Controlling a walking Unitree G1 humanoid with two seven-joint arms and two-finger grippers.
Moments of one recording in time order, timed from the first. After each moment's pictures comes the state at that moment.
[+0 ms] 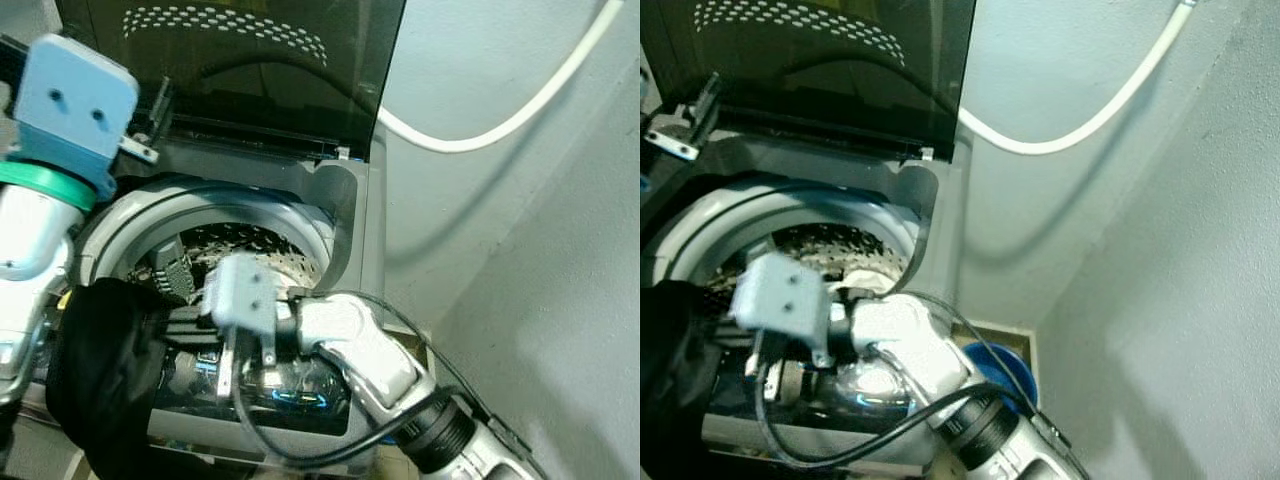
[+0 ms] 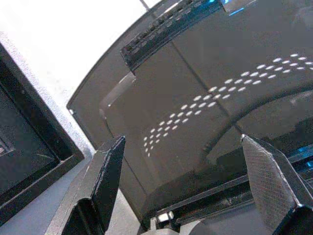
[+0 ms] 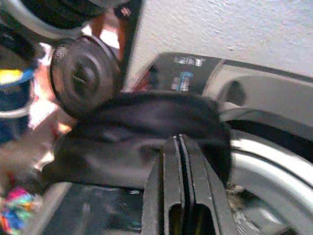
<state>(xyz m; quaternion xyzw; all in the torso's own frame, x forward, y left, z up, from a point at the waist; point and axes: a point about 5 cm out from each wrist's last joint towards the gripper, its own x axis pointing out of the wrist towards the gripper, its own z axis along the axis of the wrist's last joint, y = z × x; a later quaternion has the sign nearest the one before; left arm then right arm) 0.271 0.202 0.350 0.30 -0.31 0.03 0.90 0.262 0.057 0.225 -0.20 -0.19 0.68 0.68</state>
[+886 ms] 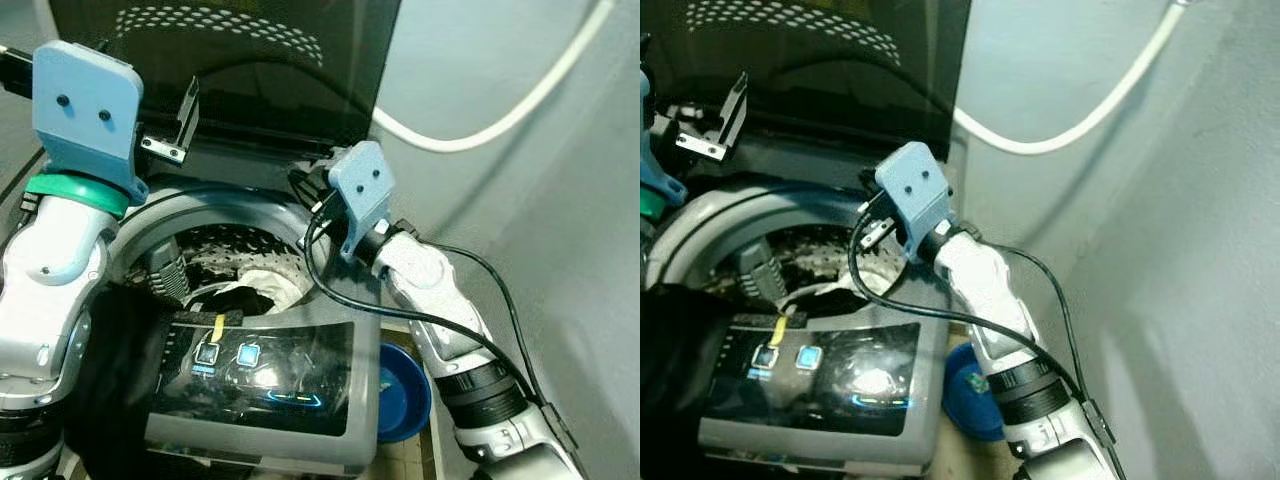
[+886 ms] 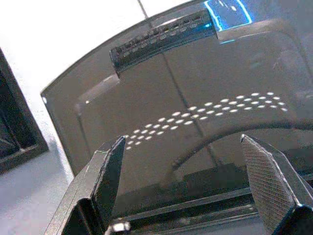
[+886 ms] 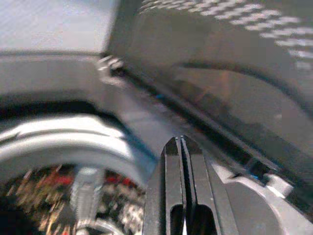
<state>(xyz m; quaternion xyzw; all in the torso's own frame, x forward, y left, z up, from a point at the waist) 0.274 0.187 0.343 0.18 -0.33 0.02 0.93 0.333 -0.041 0.264 -0.10 -0.22 0.32 0.92</state>
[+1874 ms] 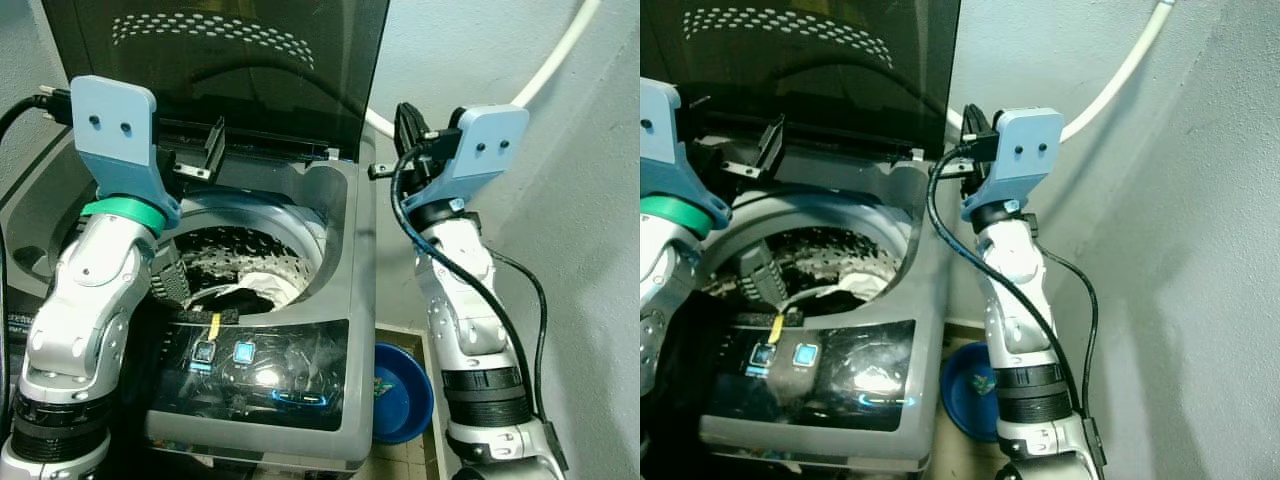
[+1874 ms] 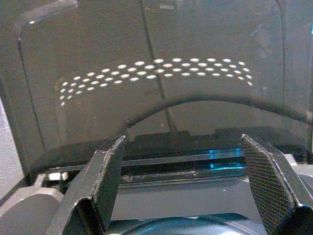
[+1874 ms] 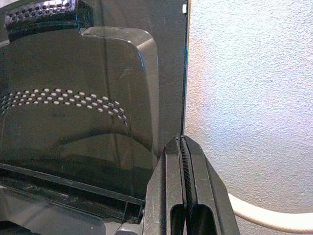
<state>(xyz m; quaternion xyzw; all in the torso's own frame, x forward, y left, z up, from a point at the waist) 0.297 0.175 0.311 0.07 -0.24 -0.02 0.97 0.333 -0.093 0.293 0.04 -0.32 0.10 0.94</state>
